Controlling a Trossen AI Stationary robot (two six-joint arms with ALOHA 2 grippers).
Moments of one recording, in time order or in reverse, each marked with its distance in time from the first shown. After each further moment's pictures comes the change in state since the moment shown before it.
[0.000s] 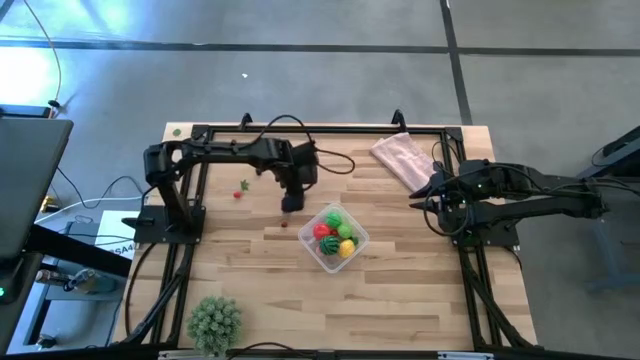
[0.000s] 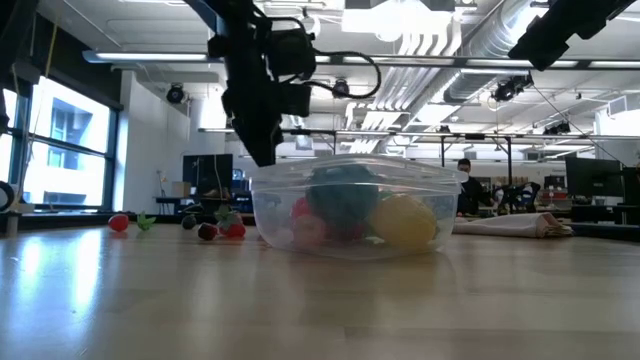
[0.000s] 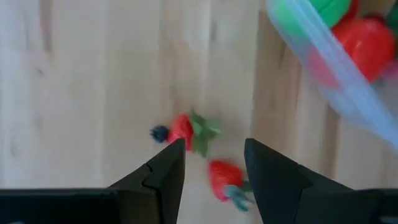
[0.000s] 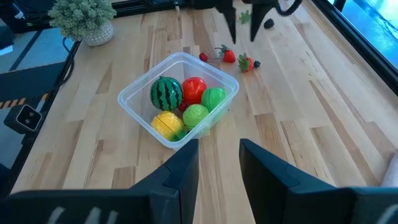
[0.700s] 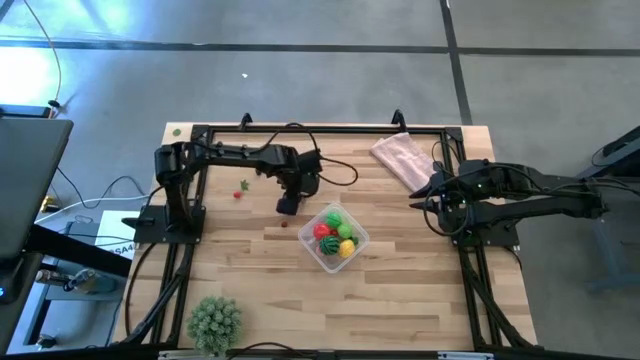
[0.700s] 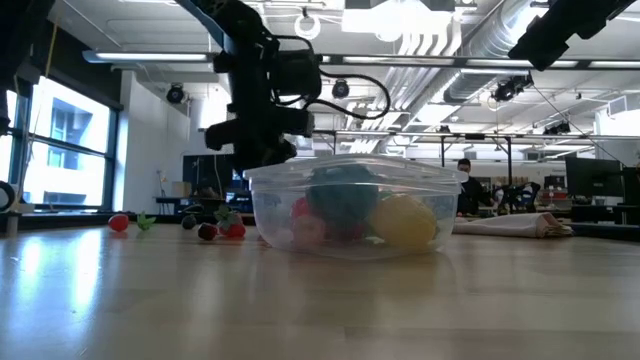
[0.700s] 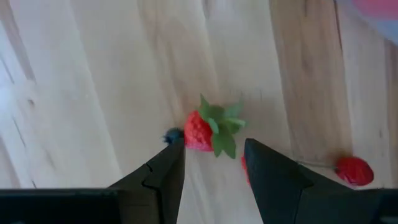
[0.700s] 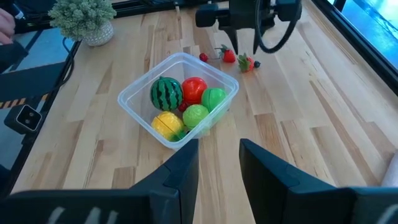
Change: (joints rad) left arm -0.021 0.084 -0.017 0.029 -0.086 0.279; right arm 0.000 0.000 0.000 0.000 0.000 0.000
